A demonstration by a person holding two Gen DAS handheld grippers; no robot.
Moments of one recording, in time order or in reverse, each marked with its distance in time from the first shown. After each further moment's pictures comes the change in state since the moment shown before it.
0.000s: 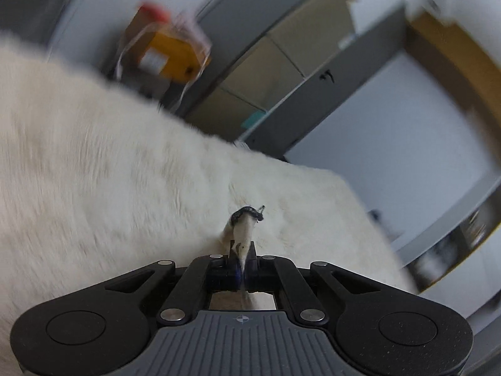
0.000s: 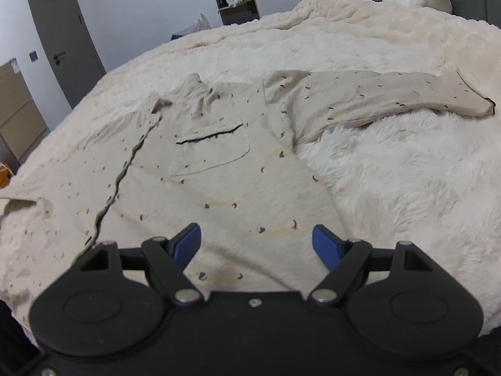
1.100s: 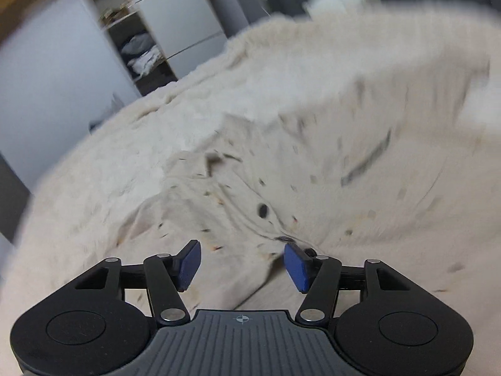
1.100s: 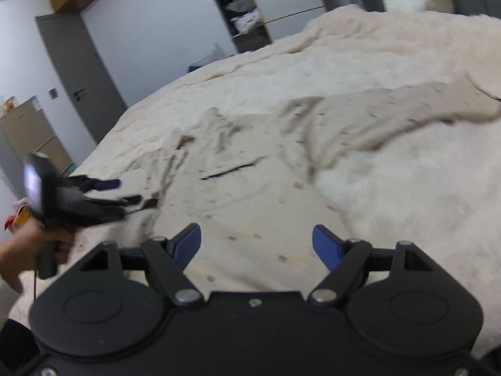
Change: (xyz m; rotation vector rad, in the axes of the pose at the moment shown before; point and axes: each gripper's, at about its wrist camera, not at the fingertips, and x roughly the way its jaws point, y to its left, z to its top) left arm -0.204 -0.226 -0.290 1.175 0.316 -0.711; right arm -0.006 0.001 0.016 0.046 -0.072 0.128
